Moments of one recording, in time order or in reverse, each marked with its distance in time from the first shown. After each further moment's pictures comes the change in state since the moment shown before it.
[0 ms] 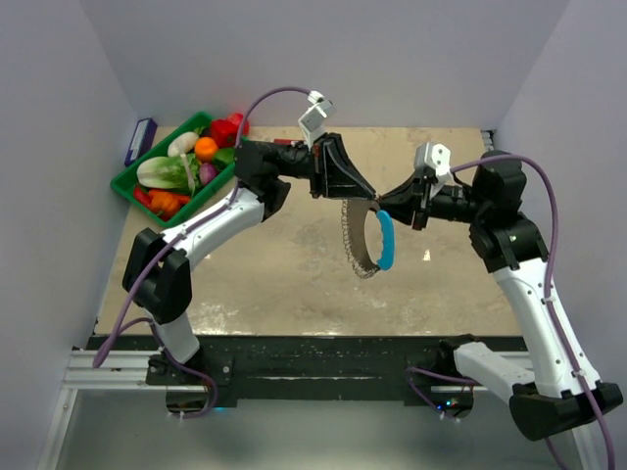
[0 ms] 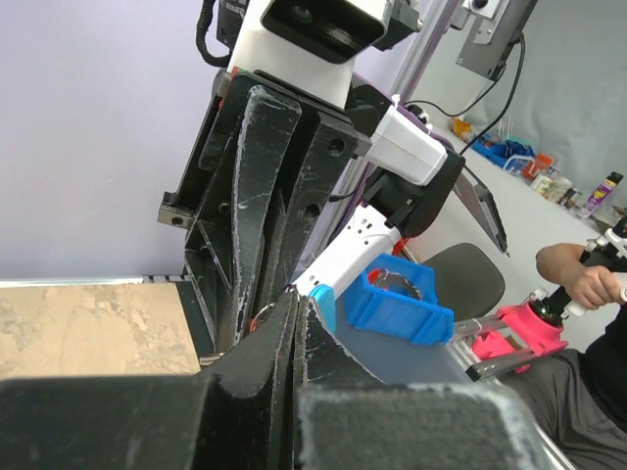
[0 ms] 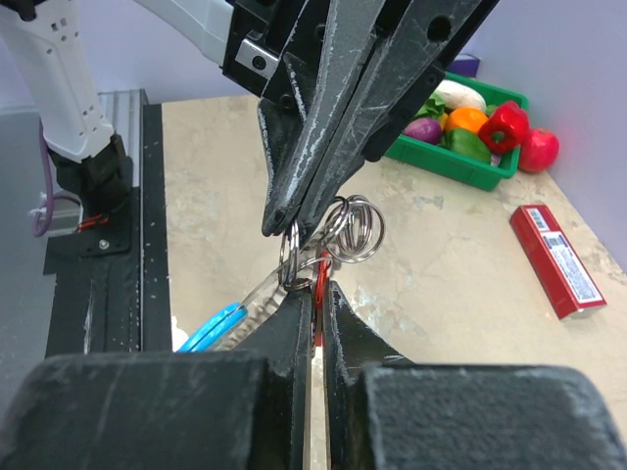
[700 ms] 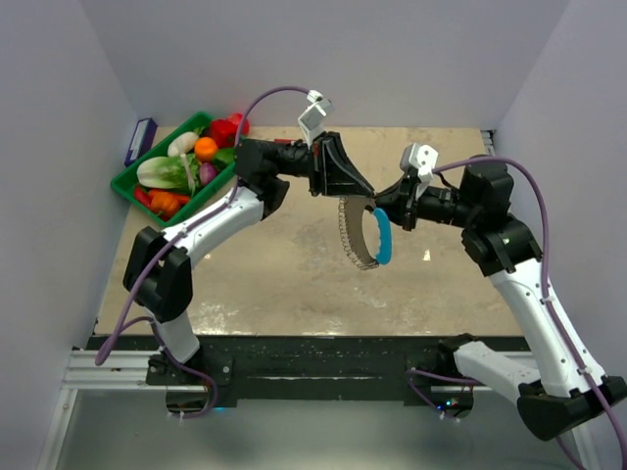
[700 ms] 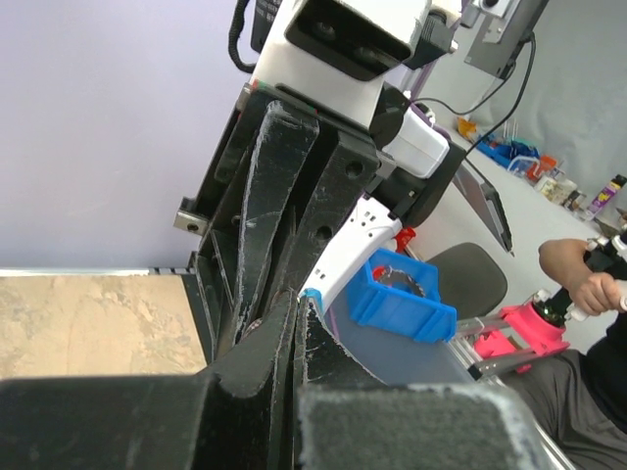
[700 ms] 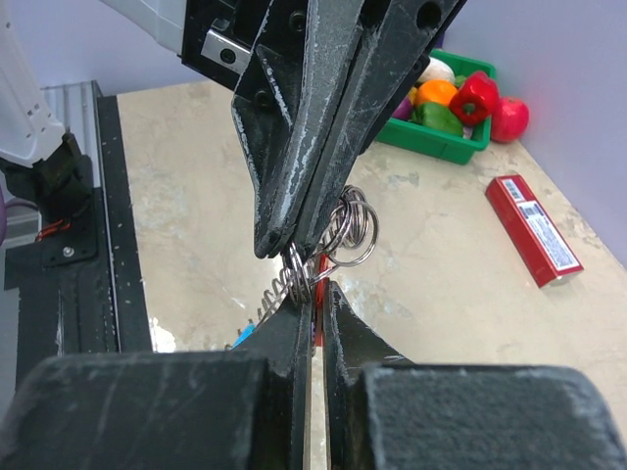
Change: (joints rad) left arm 0.014 0.008 0.000 -0.011 0.010 0.003; right arm 0.106 0.000 -0.006 -0.016 0.212 0.003
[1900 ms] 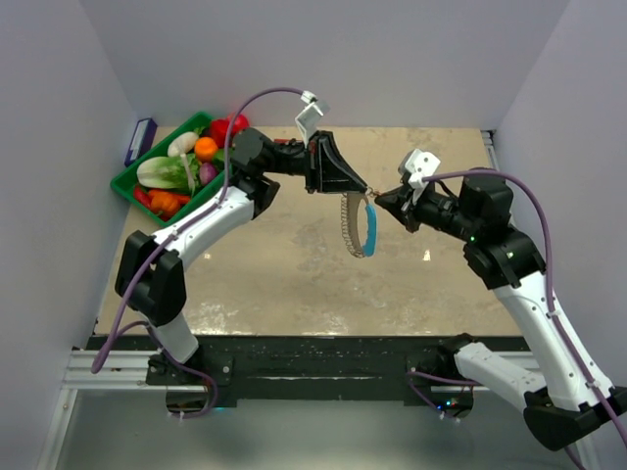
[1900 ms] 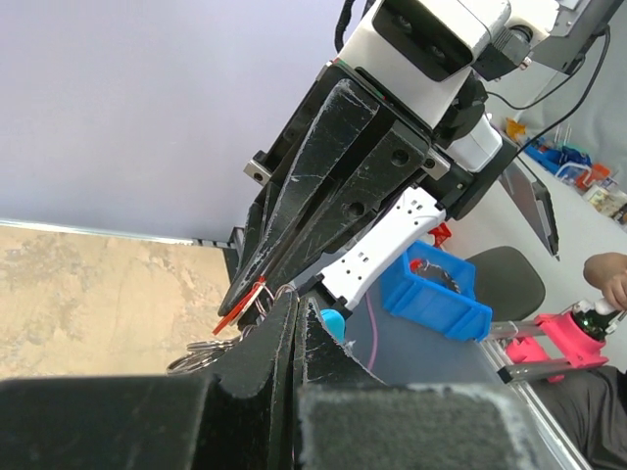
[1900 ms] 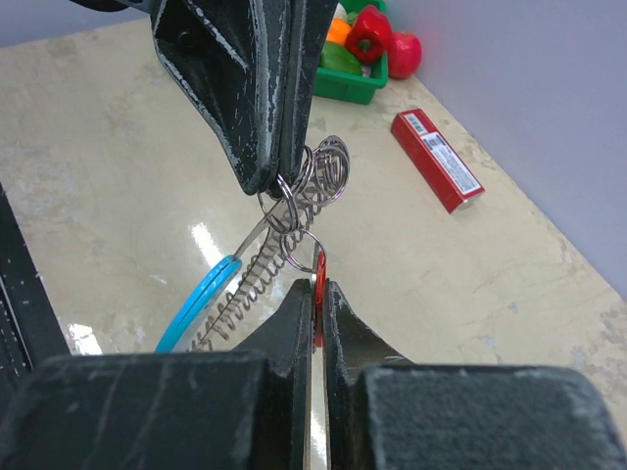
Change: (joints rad) left arm 0.052 -0.042 -0.035 -0.240 -0.002 0.204; right arm 0.054 -0.065 -0.035 -0.064 0.342 -0.068
